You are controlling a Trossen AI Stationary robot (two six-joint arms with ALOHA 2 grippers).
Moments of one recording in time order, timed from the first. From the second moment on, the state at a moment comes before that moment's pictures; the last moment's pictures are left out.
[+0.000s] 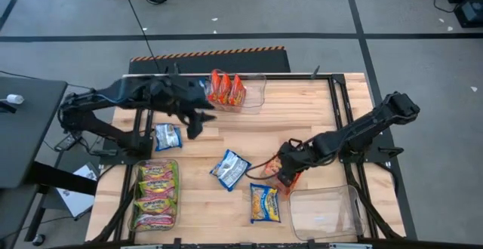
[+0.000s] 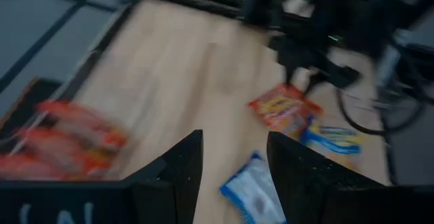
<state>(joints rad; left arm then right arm) 0.03 1.31 1.63 -0.96 -0.10 -0.21 0.37 1.45 0.92 -0.62 0.08 1.12</state>
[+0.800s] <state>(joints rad) -0.25 1.39 1.63 -0.95 -0.07 -0.25 0.24 1.62 0.89 -0.69 0.02 0.35</state>
